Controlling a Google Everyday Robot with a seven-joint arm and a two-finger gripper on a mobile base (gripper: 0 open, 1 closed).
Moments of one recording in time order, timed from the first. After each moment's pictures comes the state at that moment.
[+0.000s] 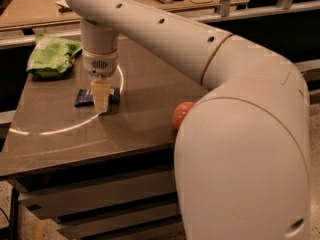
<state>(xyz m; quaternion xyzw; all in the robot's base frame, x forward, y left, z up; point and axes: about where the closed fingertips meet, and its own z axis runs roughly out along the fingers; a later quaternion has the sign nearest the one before) 0.589 0.155 0.828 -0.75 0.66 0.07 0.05</state>
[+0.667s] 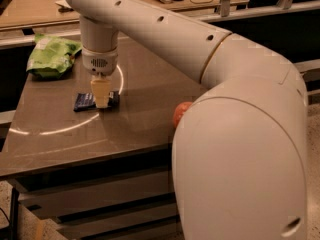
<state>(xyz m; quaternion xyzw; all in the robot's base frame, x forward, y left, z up) 0.589 0.154 0.836 -0.75 0.66 0.07 0.05</state>
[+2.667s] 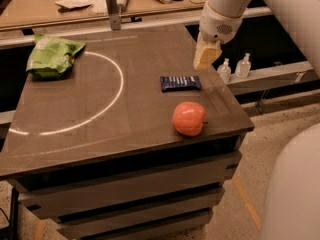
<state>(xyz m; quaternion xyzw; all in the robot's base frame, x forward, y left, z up) 0.626 -0.113 0.909 -0.71 0.70 0.03 0.12</state>
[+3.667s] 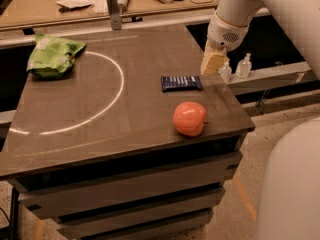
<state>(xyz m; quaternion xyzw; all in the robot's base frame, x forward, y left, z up) 0.636 -0.140 0.886 -0.68 0.72 0.04 0.11</state>
